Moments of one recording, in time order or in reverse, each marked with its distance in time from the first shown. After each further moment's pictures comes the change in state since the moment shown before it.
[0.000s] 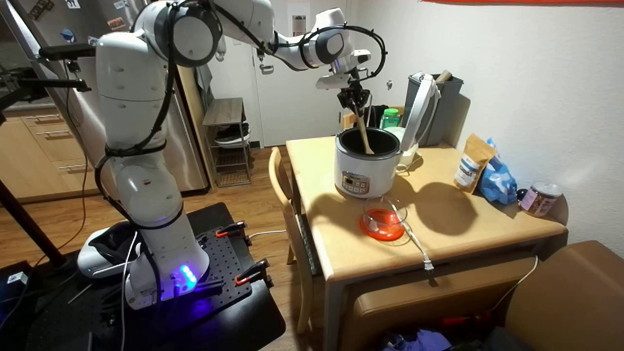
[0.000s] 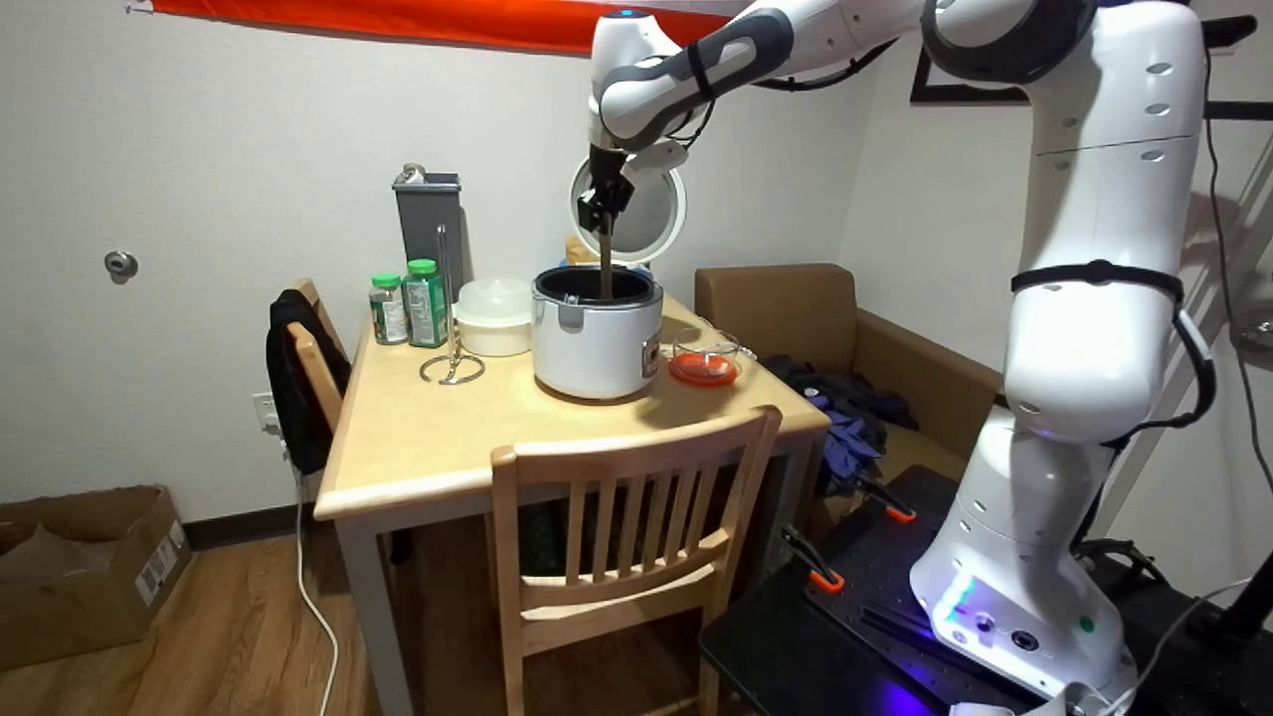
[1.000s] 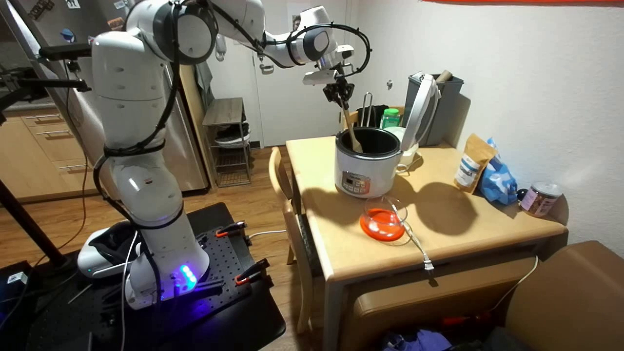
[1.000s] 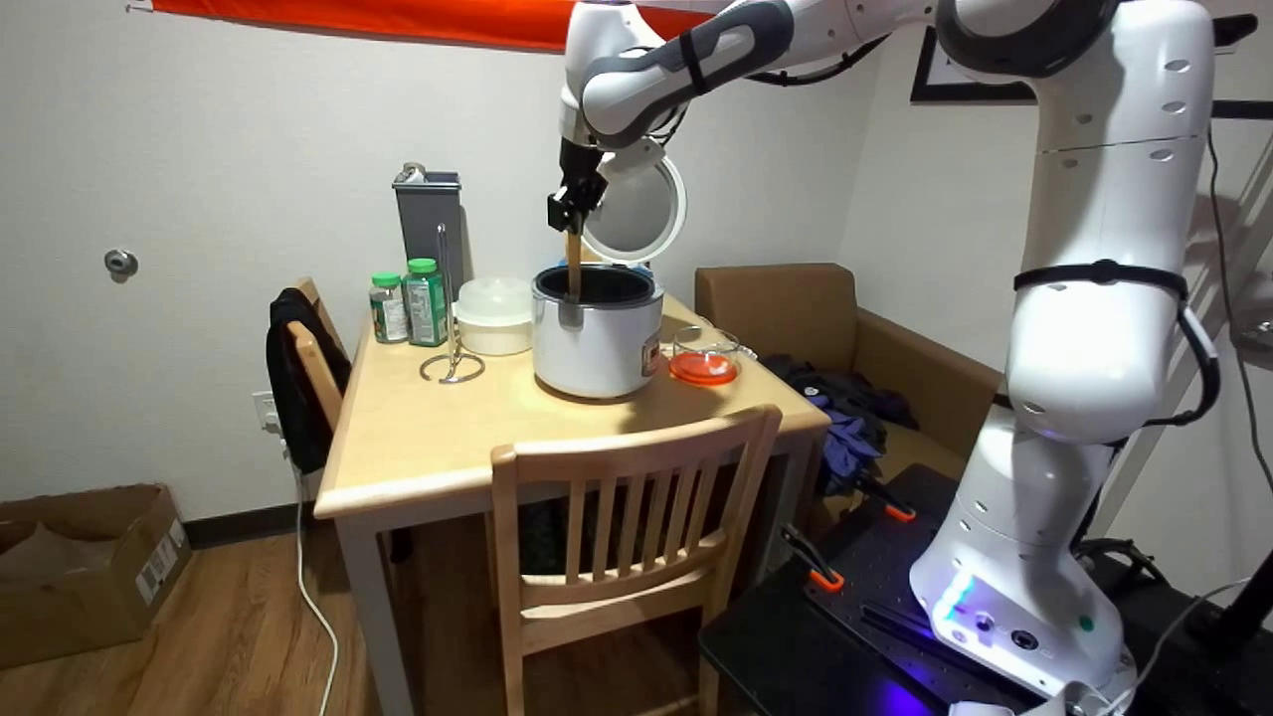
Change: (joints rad) arm 0.030 -0.015 0.069 -0.016 0.002 0.035 0.011
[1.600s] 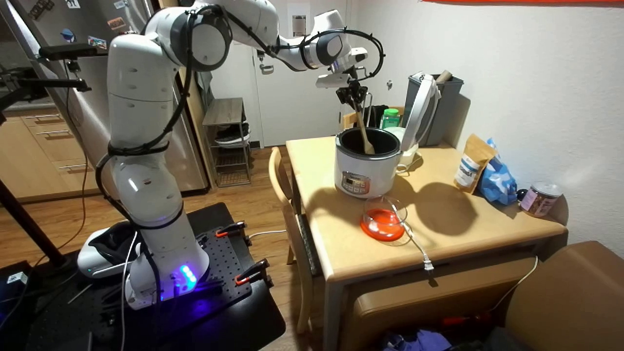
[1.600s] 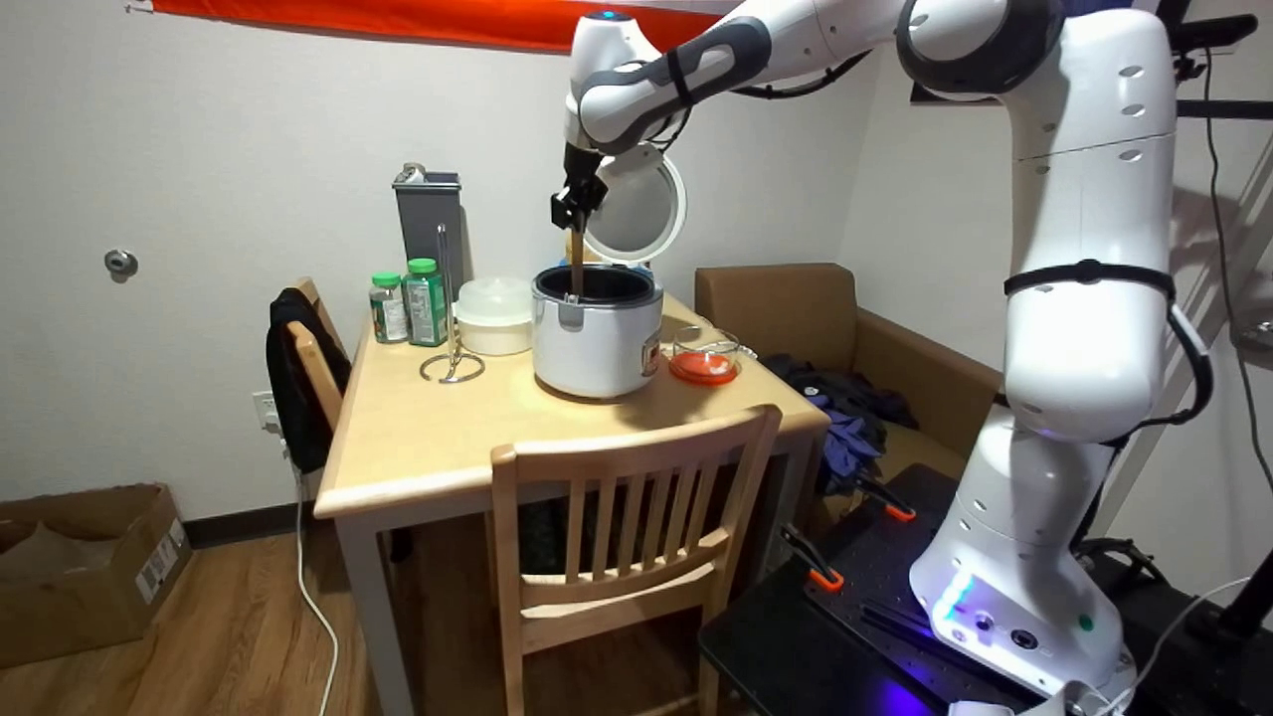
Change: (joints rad) arm -0.026 0.091 -0.035 0.102 0.006 0.022 0.000
